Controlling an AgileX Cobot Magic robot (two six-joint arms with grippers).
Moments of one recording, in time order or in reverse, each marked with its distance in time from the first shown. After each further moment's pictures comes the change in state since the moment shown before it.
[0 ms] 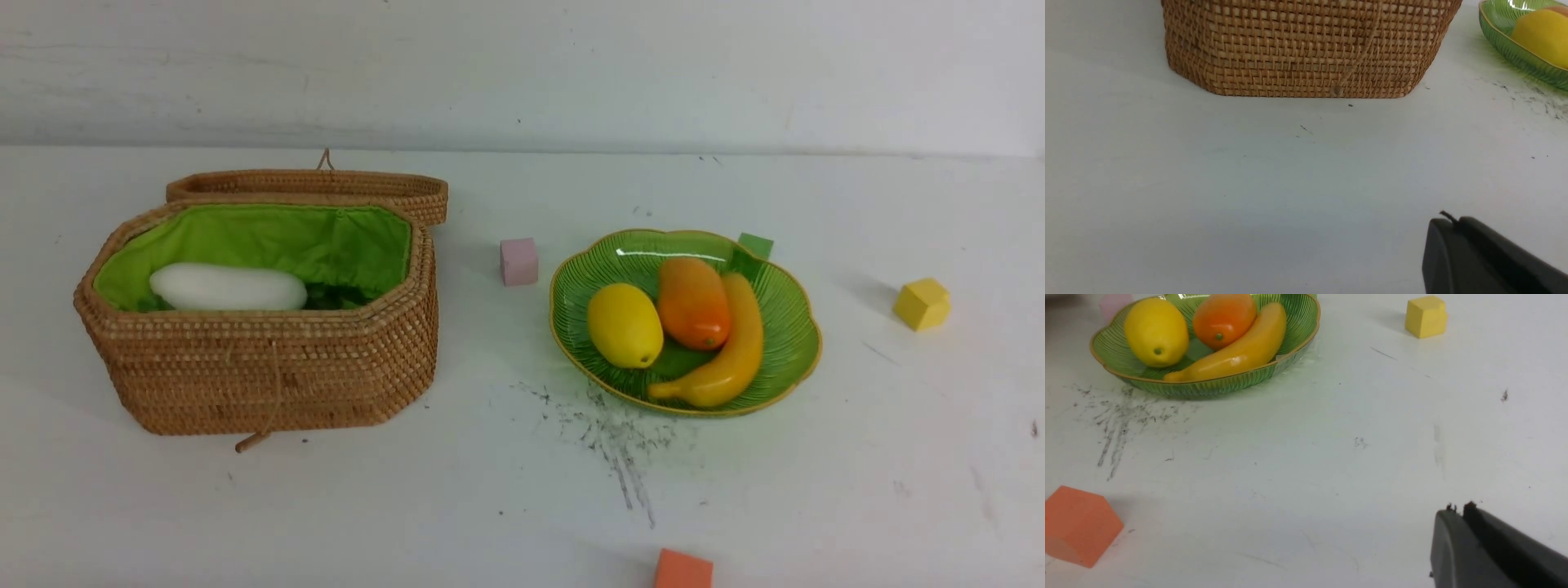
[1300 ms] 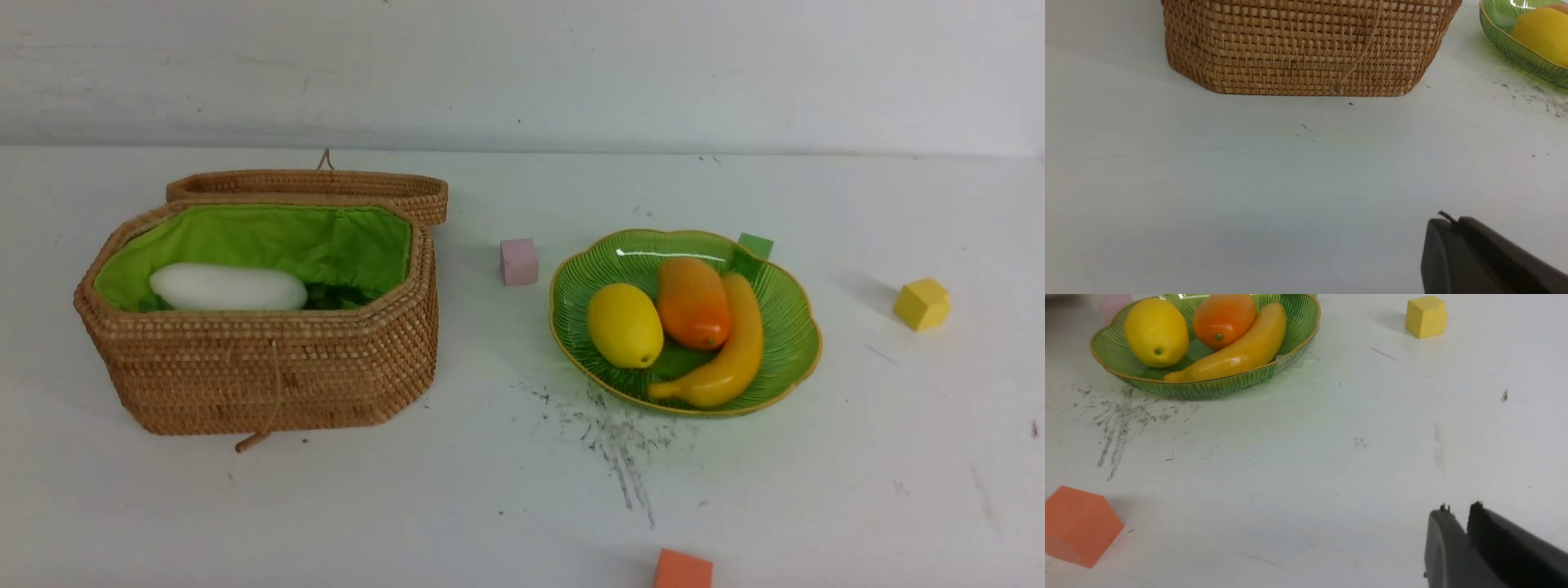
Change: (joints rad) right arm 0.000 0.000 0.000 0.000 0.000 0.000; left arm 0.000 0.000 0.000 0.000 0.004 0.000
